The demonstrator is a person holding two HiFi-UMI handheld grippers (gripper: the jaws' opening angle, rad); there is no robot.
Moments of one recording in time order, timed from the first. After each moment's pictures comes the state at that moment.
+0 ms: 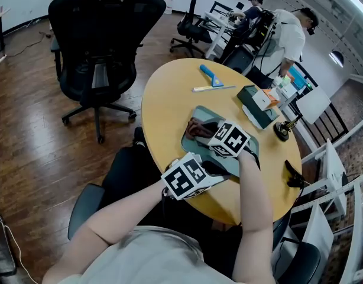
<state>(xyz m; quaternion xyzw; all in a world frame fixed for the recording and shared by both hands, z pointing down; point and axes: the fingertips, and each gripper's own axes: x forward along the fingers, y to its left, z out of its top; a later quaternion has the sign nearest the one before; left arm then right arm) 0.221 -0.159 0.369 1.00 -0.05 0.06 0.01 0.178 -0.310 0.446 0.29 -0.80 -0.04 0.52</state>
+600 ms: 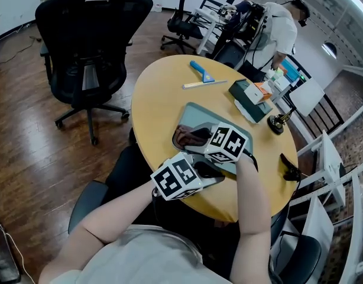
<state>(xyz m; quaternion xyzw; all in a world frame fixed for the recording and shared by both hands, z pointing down) 0.222 -0.142 0.368 1.00 0.01 0.05 0.00 0.155 -0.263 0.445 0.21 -0.84 -0.02 0.50</state>
